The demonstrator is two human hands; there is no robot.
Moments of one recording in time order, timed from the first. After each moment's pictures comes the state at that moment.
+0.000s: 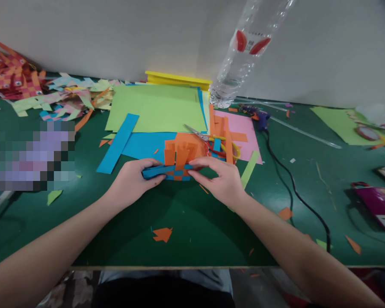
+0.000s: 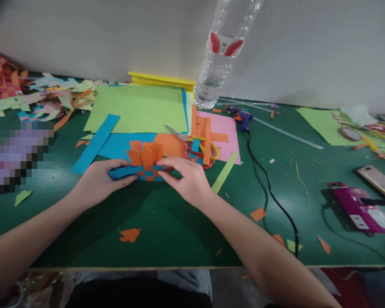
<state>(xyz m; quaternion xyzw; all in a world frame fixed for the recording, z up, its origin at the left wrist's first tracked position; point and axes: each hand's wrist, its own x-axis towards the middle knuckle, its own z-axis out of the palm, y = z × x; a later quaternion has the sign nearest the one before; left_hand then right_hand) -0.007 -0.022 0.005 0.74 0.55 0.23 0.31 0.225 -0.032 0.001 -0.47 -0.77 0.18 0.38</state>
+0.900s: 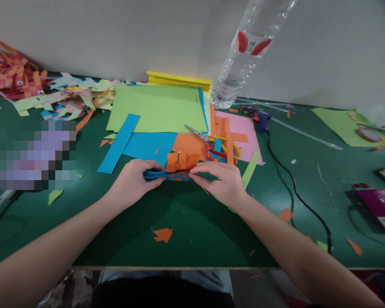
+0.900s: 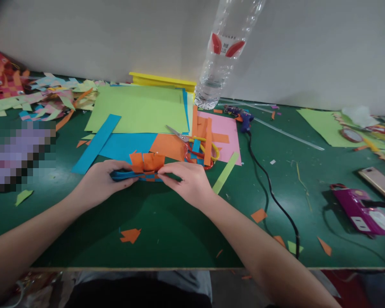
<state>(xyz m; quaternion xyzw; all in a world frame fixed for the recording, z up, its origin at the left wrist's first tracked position) -0.009 -0.021 0.001 0.76 0.54 0.23 0.29 0.227 -0.028 -0.002 -0.41 -0.81 0.15 0.40</state>
